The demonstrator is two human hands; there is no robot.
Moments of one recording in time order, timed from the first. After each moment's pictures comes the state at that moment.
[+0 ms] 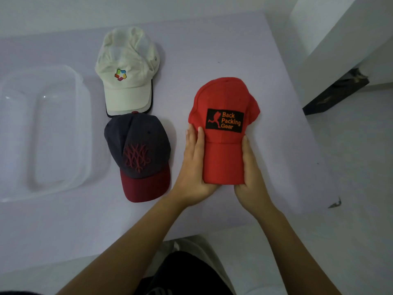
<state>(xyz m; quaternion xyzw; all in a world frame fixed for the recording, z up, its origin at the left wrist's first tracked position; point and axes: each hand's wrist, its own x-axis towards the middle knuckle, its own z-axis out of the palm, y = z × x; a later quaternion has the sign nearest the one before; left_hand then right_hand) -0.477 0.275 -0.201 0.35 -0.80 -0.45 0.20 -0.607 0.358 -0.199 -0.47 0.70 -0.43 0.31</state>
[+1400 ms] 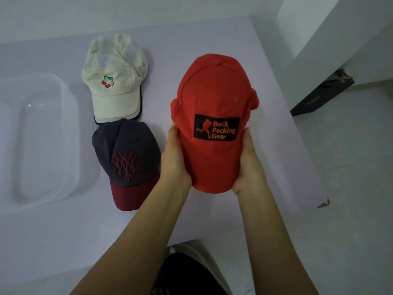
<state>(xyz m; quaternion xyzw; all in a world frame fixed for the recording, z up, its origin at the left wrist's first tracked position) -0.515 0.249 -0.137 0.60 -0.19 -0.73 0.26 -0.617 0.313 -0.153 0.08 0.60 -0.58 0.54</state>
